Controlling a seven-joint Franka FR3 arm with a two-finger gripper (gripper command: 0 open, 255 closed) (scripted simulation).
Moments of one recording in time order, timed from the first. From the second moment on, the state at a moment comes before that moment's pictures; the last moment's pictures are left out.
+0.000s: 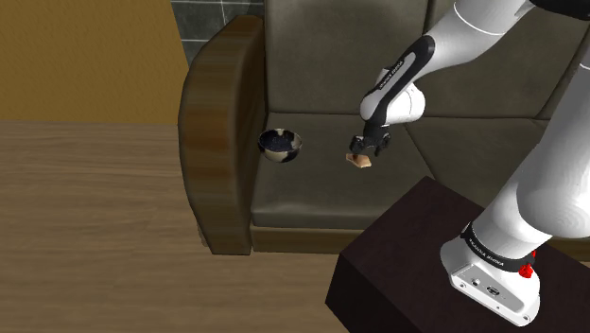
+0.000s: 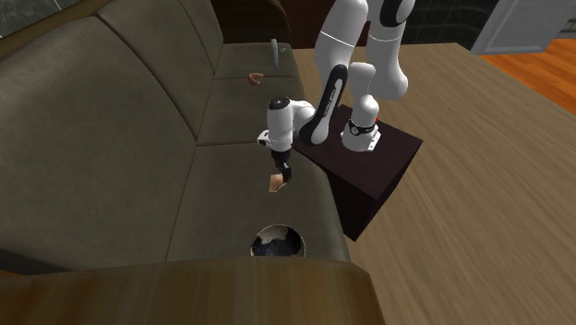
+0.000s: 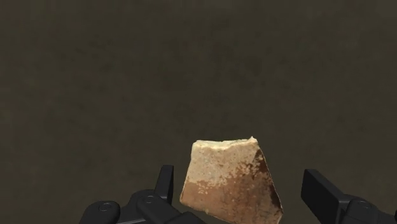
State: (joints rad) arm 0.11 0.19 -0.32 -2.56 0.25 2.75 0.00
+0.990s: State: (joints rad) arm 0.08 0.29 -0.26 -2.56 0.33 2.85 -0.05
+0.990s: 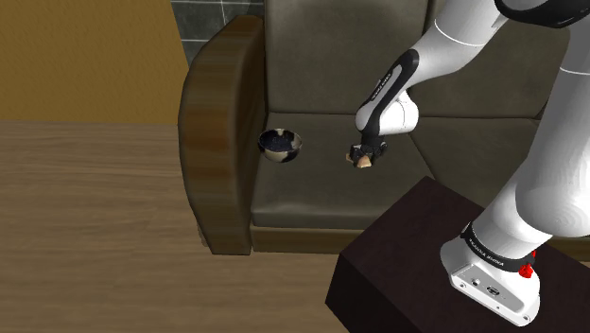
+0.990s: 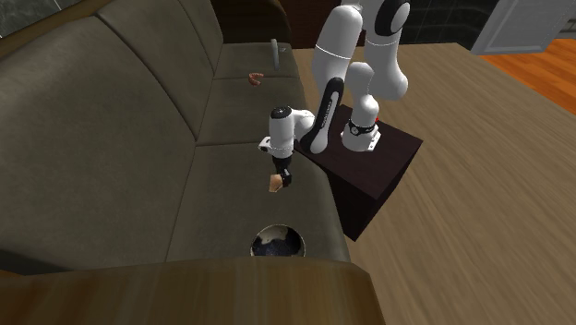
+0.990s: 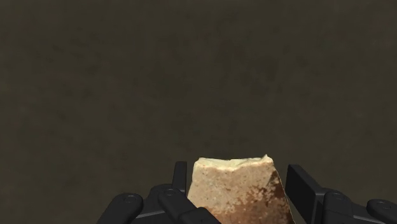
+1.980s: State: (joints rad) arm 0.12 0.19 -0.33 -2.57 0.23 2.77 0.02
